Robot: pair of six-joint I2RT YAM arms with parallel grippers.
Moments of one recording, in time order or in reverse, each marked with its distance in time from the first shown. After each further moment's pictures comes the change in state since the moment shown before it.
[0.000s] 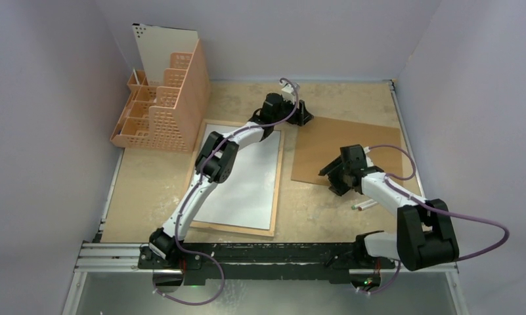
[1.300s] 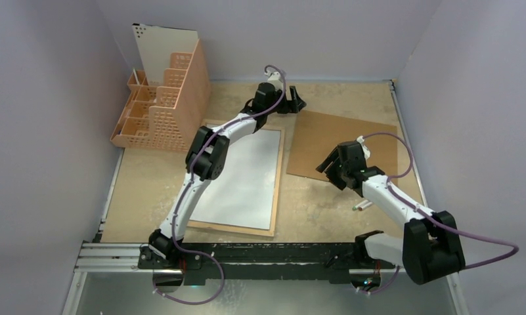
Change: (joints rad) left arm 0.045 -0.194 -0.158 -0.129 -0.133 -0.171; right arm 0.061 -0.065 0.050 0.049 0.074 -0.177
